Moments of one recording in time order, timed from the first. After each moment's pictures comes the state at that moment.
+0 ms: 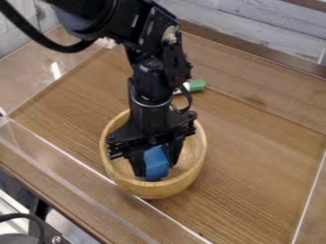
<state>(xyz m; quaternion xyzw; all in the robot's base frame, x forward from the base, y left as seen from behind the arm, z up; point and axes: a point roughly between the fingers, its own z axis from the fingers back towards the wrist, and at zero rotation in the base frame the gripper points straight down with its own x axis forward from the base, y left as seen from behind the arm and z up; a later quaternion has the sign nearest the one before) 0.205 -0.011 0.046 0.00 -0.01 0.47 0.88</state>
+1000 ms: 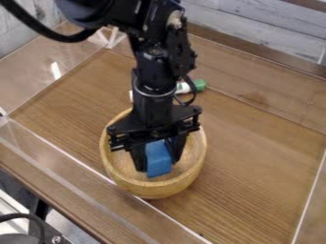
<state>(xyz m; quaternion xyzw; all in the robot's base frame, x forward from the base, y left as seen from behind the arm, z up) 0.204 -0.014 0.058 0.00 0.01 0.45 0.89</state>
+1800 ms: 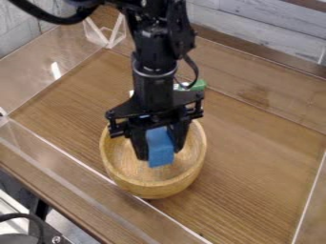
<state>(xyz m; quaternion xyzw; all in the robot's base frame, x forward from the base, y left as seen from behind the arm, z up) 0.206 -0.009 0.077 -0.01 0.03 0.45 0.89</state>
